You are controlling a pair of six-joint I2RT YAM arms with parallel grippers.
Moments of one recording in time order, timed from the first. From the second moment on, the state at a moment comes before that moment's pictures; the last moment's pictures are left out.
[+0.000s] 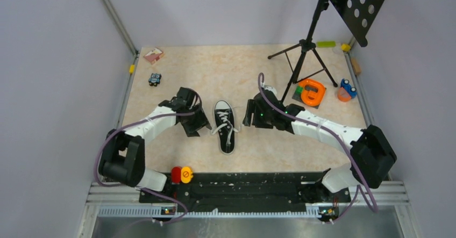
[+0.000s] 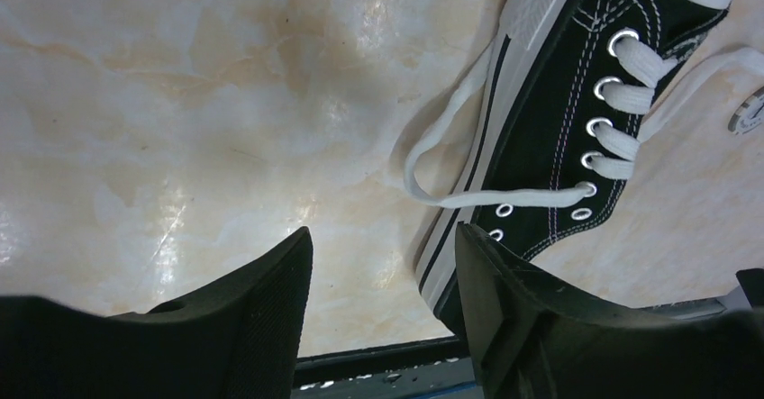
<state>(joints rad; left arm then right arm) -0.34 1.43 0.88 -0.61 0.17 -0.81 0.80 1.43 0.97 -0.39 0.12 0.76</state>
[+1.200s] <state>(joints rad) -0.34 1.53 0.87 -0.48 0.11 -0.83 0.72 1.98 1.35 -0.48 0.38 0.94</state>
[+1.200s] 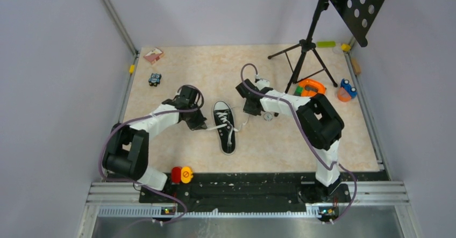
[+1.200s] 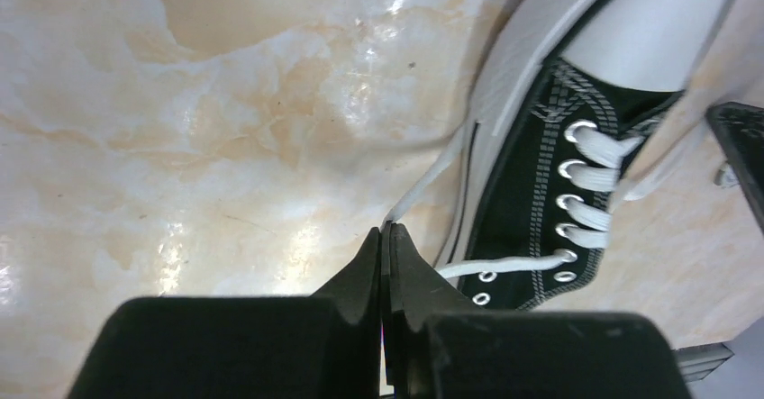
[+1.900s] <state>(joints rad) -0.35 1.42 1.16 -0.63 0.04 -0.68 0.72 1.53 1.19 -0.39 0.34 0.87</state>
